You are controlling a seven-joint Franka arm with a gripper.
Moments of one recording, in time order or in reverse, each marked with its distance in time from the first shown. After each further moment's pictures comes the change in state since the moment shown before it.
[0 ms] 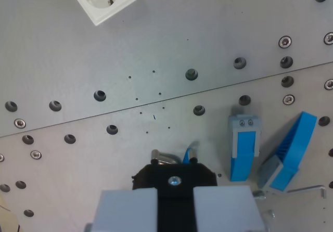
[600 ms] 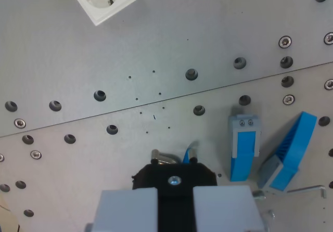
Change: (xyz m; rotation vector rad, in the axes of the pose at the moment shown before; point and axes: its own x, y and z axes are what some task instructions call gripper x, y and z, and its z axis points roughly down) arm 0.000 0.000 0.000 0.000 -0.001 -0.001
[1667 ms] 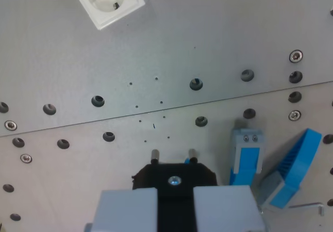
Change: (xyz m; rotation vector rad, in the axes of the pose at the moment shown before) arm 0.012 -0.011 0.034 -0.003 -0.027 -0.068
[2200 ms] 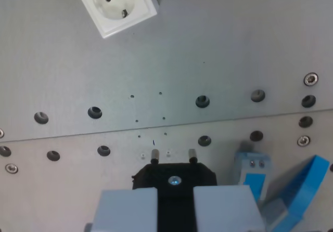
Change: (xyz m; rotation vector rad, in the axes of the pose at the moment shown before) arm 0.005 -0.012 0.040 -0.003 0.005 -0.077
